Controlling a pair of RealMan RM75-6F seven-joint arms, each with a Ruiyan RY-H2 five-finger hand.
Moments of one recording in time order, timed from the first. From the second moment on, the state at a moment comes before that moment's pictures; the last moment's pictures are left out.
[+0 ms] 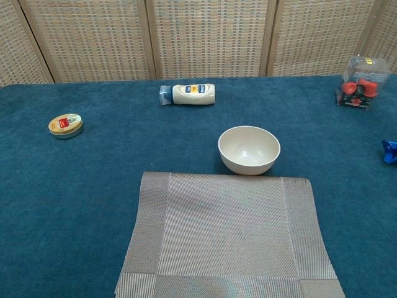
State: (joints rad) left arm -0.02 -1.07 0.00 -1.70 1.58 1.56 0.10; right arm 0.02 -1.11 0.06 -1.63 -1.62 1.62 -0.09
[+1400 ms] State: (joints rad) left arm -0.07 -1.11 -0.05 -1.70 1.44 1.46 0.20; right arm 0.72 -1.41 0.11 -1.32 -1.75 0.87 0.11
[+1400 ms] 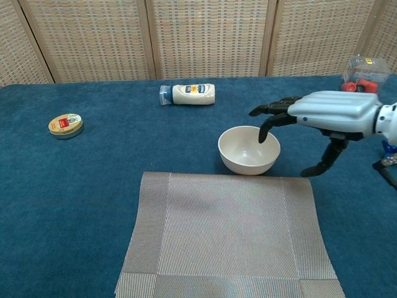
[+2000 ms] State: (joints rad) left arm -0.08 -1.10 -0.06 -1.69 1.41 1.45 0.18; right arm 0.79 -1.57 0.11 -1.16 -1.63 0.81 0.01
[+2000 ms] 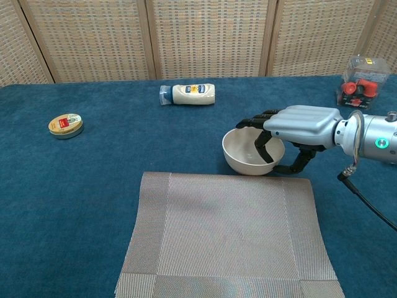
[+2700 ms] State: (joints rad) left arm -0.08 -1.10 -0.05 -1.69 1.42 1.45 0.16; right arm 0.68 -1.49 0.19 -0.96 -1.48 1.04 0.18
